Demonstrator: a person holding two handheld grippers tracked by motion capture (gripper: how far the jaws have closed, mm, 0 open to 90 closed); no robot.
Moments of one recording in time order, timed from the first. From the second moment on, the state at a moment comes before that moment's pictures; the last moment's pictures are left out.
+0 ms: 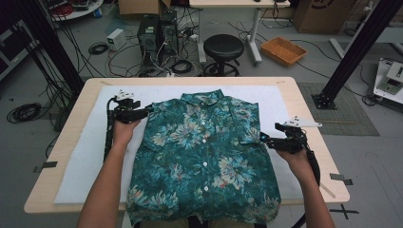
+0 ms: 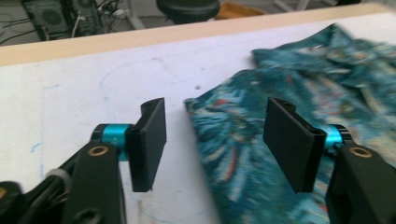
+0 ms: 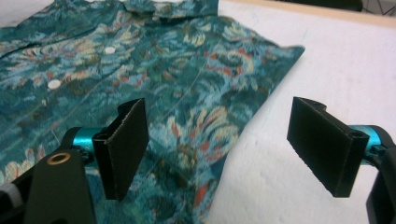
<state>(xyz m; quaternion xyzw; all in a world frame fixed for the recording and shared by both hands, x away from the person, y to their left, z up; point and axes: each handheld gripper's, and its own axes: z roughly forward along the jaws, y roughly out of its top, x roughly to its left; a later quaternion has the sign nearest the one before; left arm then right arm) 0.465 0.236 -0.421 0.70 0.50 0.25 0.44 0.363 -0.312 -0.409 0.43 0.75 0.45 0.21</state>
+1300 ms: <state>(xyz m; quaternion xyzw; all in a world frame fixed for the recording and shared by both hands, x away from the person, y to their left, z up) 0.499 0.213 -0.452 0.77 0.47 0.28 0.33 0.486 -0.275 -0.413 0.51 0.75 0.33 0.24</state>
